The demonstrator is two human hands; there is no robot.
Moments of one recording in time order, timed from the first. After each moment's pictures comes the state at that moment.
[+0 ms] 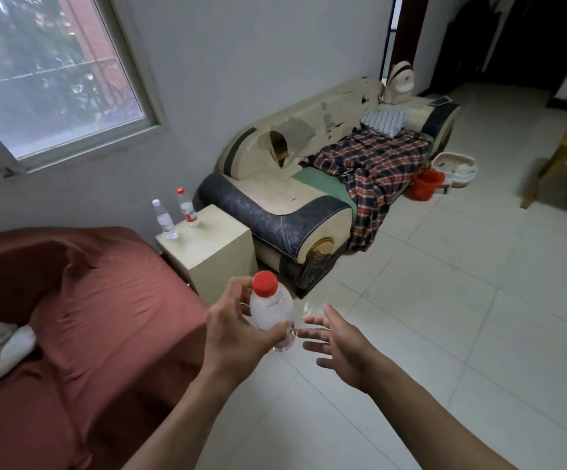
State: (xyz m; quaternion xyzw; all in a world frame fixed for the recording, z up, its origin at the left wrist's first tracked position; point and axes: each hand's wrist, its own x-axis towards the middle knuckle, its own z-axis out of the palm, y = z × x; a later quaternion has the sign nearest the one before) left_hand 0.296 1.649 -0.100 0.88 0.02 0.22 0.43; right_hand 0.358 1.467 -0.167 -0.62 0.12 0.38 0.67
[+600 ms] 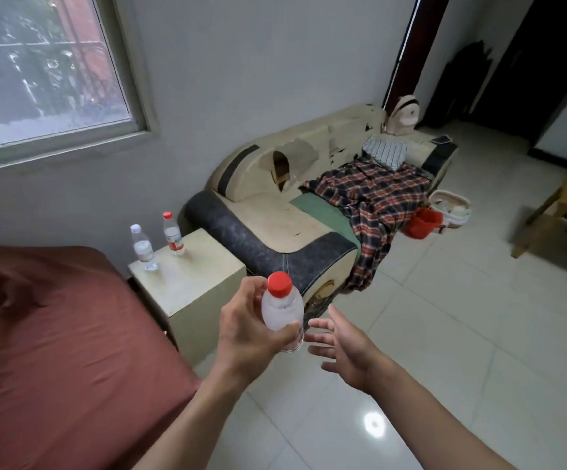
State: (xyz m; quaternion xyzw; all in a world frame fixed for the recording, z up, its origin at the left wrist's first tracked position) left_hand 0.531 1.768 -0.122 0.83 0.03 0.22 0.51; right_hand 0.591 1.587 -0.162 -0.66 0.15 0.36 0.64
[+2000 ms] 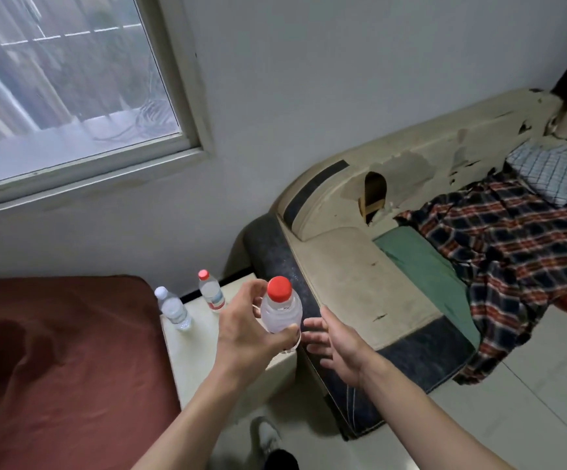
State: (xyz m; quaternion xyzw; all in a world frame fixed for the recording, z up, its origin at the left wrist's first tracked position) left_hand 0.966 1.944 -0.142 0.86 0.19 0.24 0.42; right_hand 1.074 1.802 -0.215 -0.65 0.07 0.49 0.57
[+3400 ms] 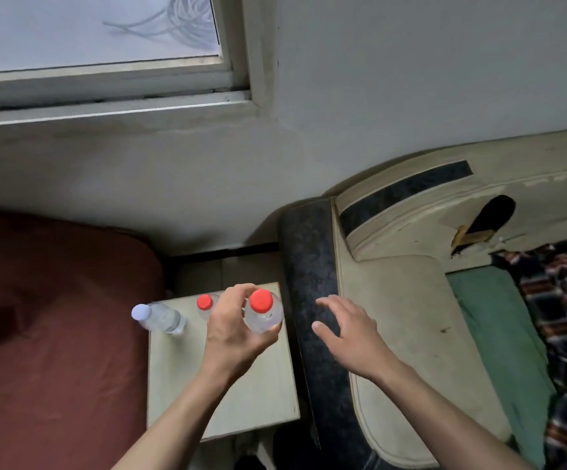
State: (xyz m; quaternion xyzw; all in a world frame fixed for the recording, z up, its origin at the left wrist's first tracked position) left_hand 1.159 2.151 -0.310 0.81 0.37 0.20 0.40; right_hand 1.327 2.002 -0.308 -0.85 -0.38 0.32 0.16
